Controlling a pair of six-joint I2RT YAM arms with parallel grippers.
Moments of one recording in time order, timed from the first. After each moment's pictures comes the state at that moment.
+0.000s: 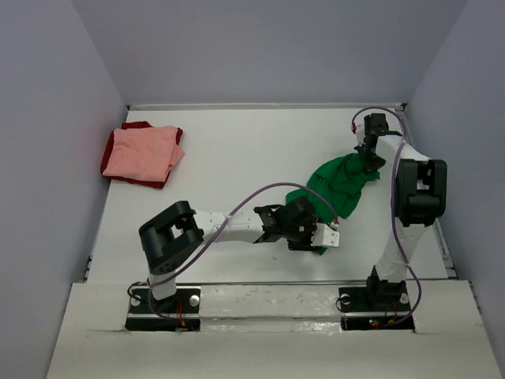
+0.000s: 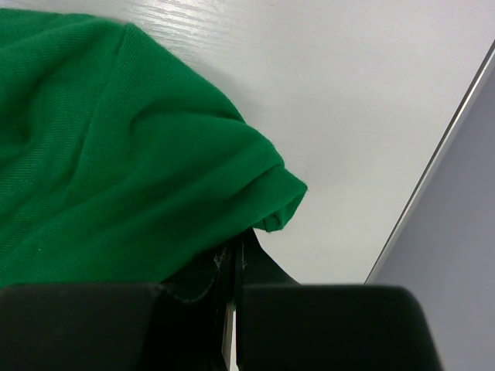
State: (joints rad) left arm -1.16 1.79 1.12 -0.11 0.25 0.56; right arm -0.04 1.99 1.46 -0.57 0.29 -0.42
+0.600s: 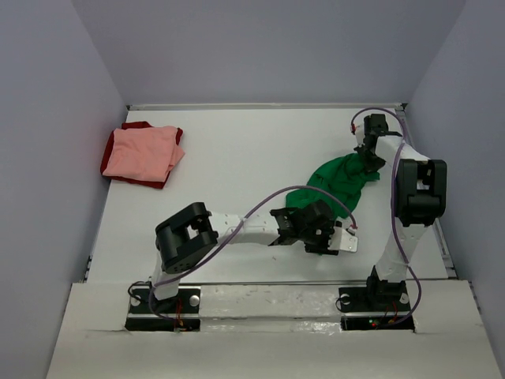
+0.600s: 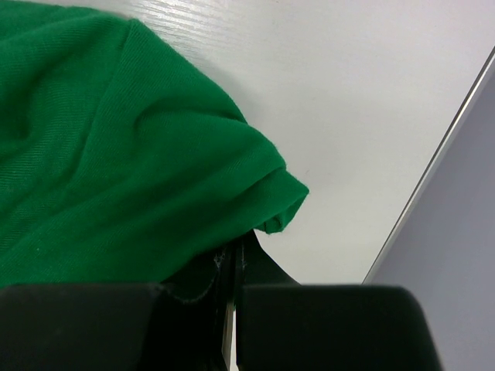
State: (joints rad) left arm -1.22 1.90 1.28 -0.10 0.24 0.56; right arm -0.04 1.99 1.46 -0.57 0.29 -0.44
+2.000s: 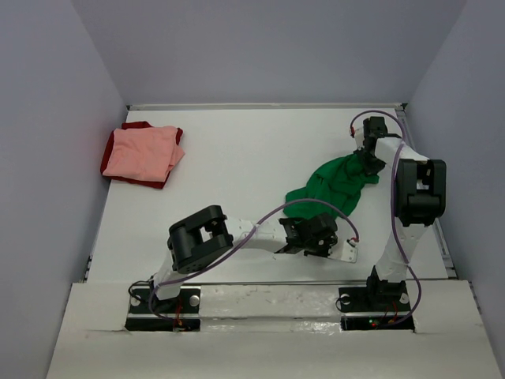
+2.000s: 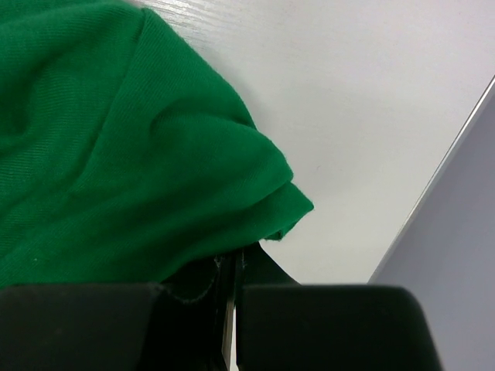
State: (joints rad) left arm -1.28 2.01 1.28 -0.08 0.10 0.62; right arm -0.04 1.99 1.43 -0.57 0.29 -0.45
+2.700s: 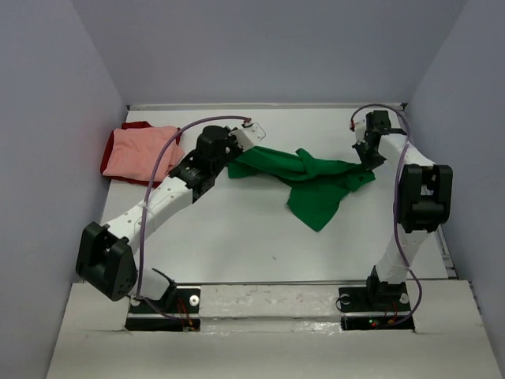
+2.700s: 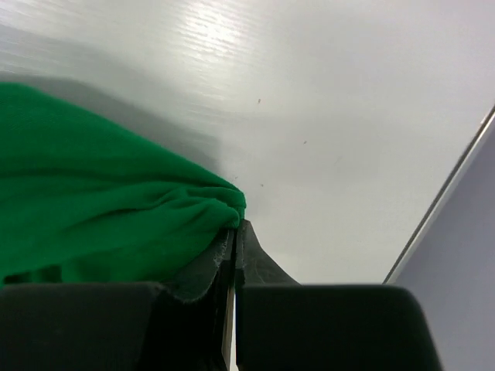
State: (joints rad) left arm -0.60 1.41 1.12 -0.06 -0.18 0.62; right arm -0.04 1.93 1.45 -0.64 0.18 -0.42
